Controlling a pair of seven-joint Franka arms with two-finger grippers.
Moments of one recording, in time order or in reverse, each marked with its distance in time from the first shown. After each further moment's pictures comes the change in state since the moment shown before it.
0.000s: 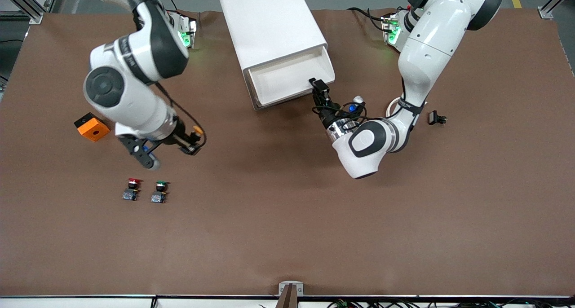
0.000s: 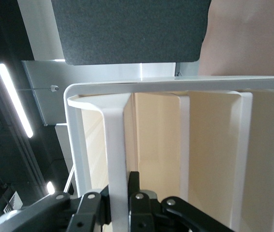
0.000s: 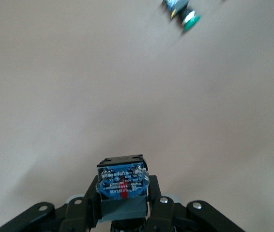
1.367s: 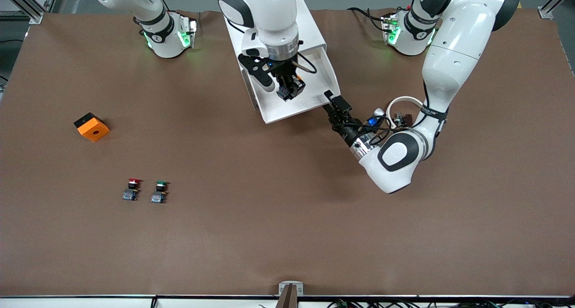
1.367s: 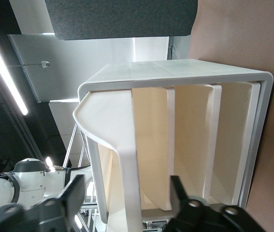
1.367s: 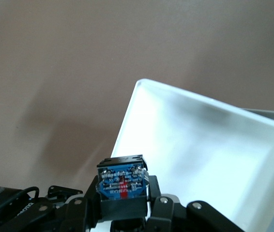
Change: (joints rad) left arm 0.109 0.000 0.002 0.025 0.001 0.015 -0.004; right arm 0.464 0.061 -0.002 0.091 -0.119 0.094 0.610
